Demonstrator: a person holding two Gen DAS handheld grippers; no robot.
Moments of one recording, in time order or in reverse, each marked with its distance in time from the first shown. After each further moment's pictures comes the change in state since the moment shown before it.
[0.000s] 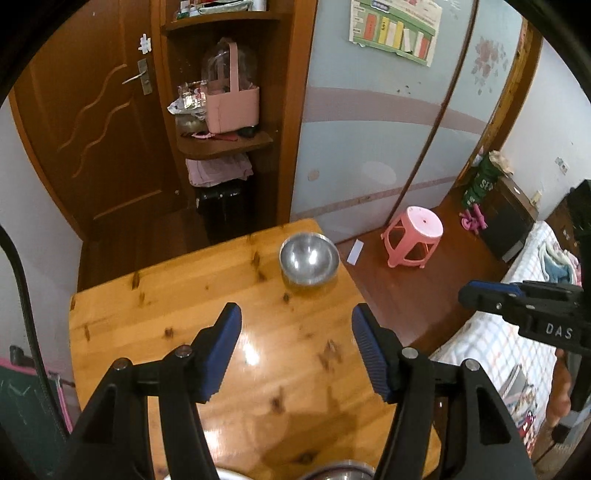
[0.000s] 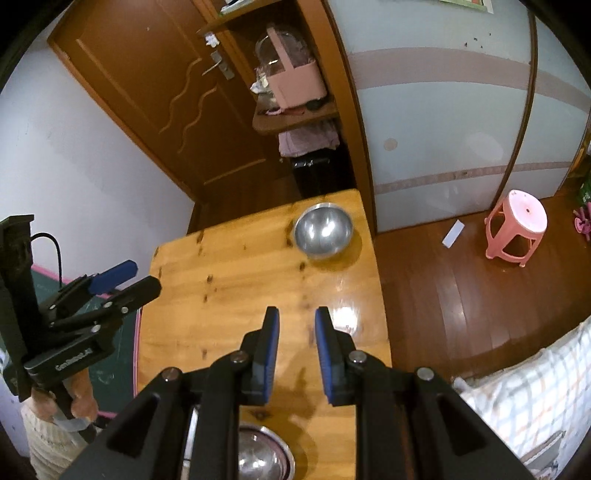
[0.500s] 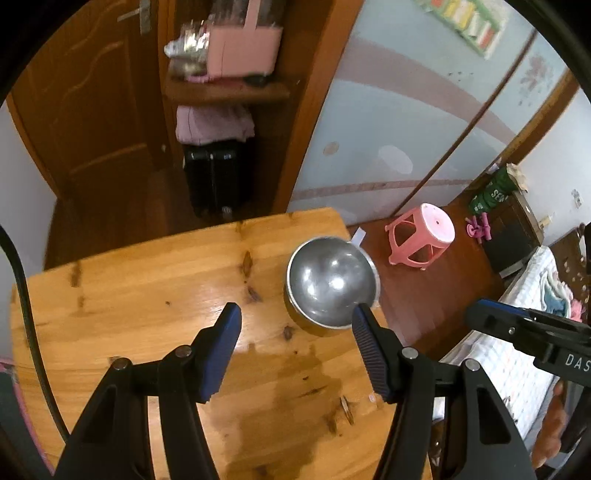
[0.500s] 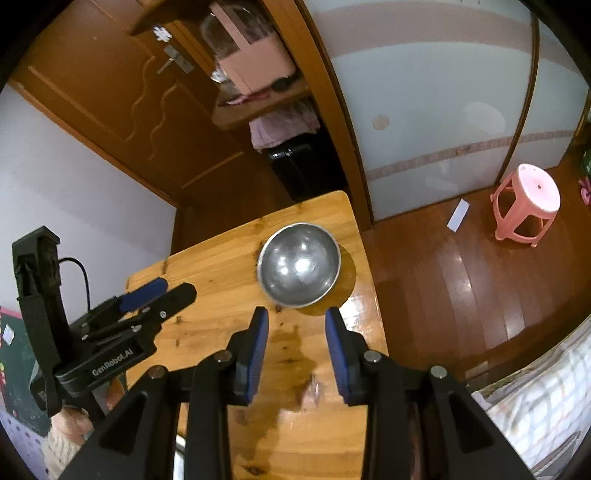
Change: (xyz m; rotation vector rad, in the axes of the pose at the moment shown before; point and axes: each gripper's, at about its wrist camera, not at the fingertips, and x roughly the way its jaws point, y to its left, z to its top) left arm 0.185 0.046 0.035 -0.148 0.138 -0.062; right arm 0.129 -0.048 0.066 0.118 0.087 -0.002
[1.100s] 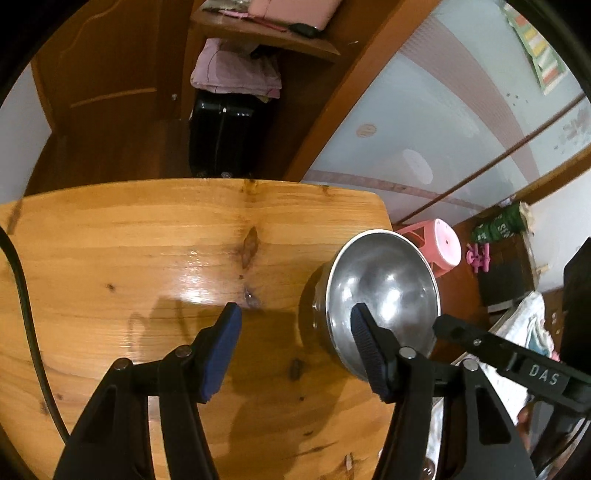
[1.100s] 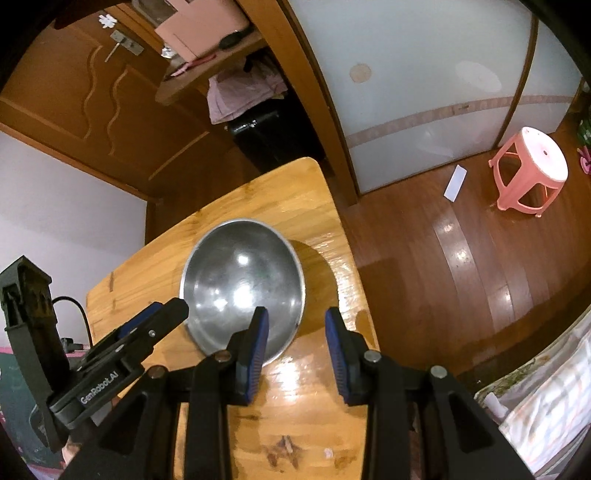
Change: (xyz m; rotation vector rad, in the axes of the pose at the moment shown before) left arm 0.119 0.038 -0.006 -0.213 0.050 -0.065; right arm 0.117 -0.039 0.026 0.089 0.100 -0.047
